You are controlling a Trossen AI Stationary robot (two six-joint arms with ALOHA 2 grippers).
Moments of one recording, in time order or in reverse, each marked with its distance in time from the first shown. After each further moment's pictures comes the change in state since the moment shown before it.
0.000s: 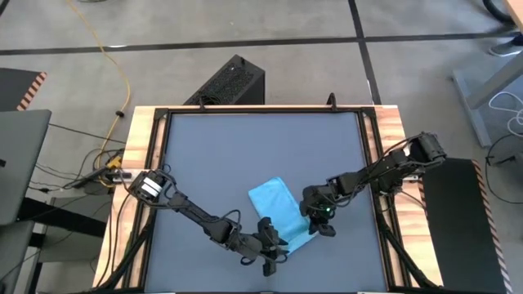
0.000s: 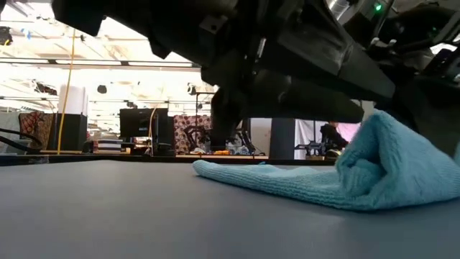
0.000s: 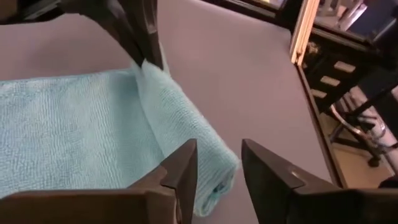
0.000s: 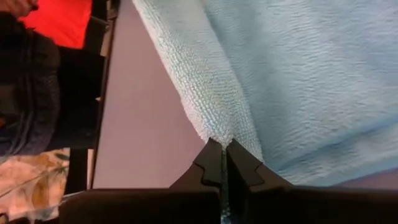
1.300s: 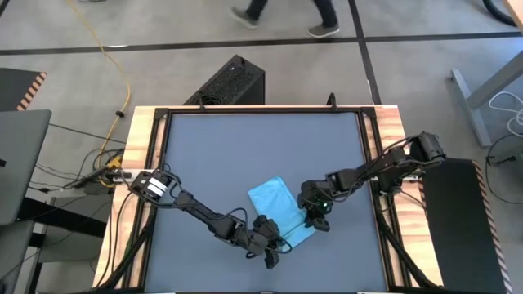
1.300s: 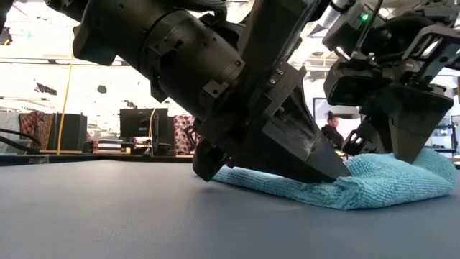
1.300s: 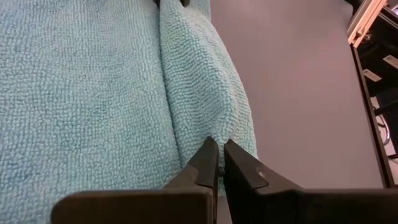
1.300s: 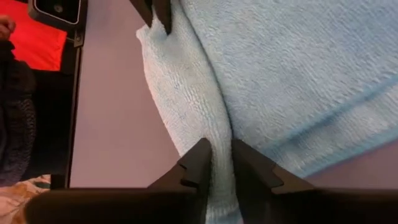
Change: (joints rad) left arm 0.035 0.045 0.002 -0.134 0.064 -0.237; right arm -0.061 -0.001 0.000 -0.013 0.069 0.006
